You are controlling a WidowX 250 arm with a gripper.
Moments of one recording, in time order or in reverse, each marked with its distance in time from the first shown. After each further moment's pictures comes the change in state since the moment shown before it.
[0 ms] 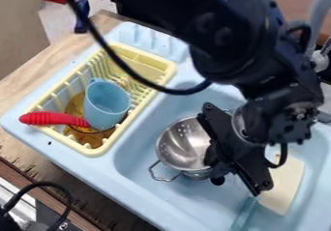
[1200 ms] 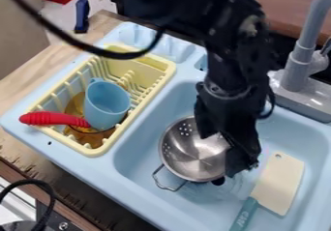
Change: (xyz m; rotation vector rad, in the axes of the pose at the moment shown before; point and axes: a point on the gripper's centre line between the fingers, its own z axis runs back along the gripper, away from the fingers) arm 0.007 0.016 0.024 -0.297 -0.152 -0.126
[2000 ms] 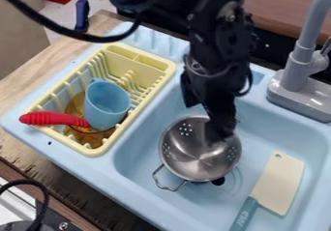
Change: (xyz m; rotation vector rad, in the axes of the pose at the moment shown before) arm 0.000 0.046 0.008 0.145 -0.023 -0.057
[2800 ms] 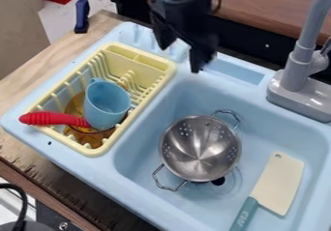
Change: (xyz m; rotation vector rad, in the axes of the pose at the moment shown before) arm 0.017 0.092 0.007 0.066 -0.045 0.432
